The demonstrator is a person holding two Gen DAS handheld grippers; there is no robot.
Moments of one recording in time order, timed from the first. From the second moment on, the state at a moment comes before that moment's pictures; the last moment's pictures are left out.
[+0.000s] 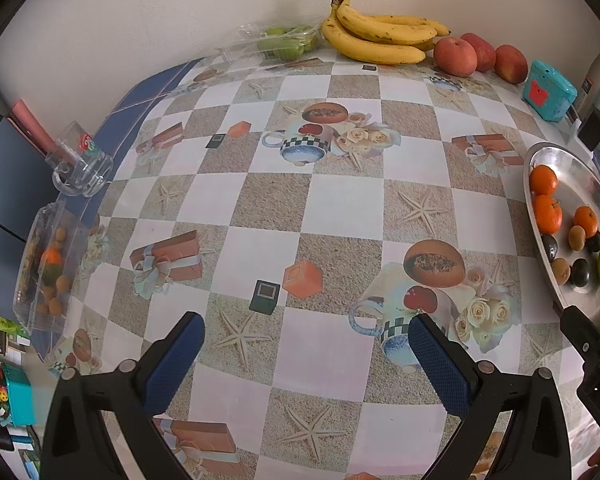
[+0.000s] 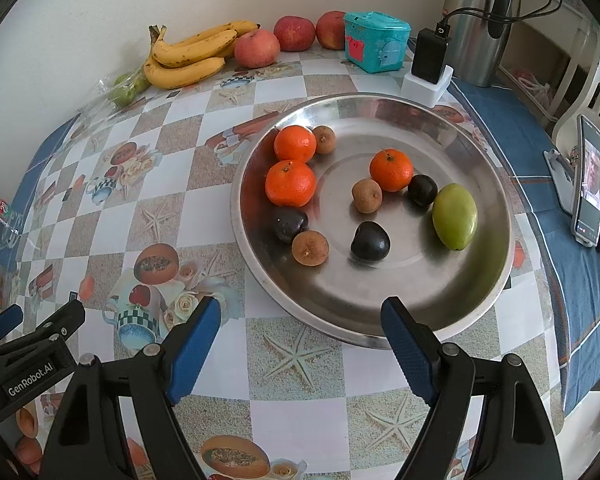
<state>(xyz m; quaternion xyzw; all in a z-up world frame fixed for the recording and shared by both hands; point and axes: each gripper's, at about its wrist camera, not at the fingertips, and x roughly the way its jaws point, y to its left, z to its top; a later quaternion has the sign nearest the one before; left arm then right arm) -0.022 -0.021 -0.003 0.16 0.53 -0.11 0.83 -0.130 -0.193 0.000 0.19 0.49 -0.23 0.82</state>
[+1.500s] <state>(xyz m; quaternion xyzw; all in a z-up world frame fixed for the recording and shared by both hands) -0.021 -0.021 -0.003 0.16 0.53 -0.11 0.83 -0.130 -0.193 -0.001 0.19 0.49 -0.23 0.82</state>
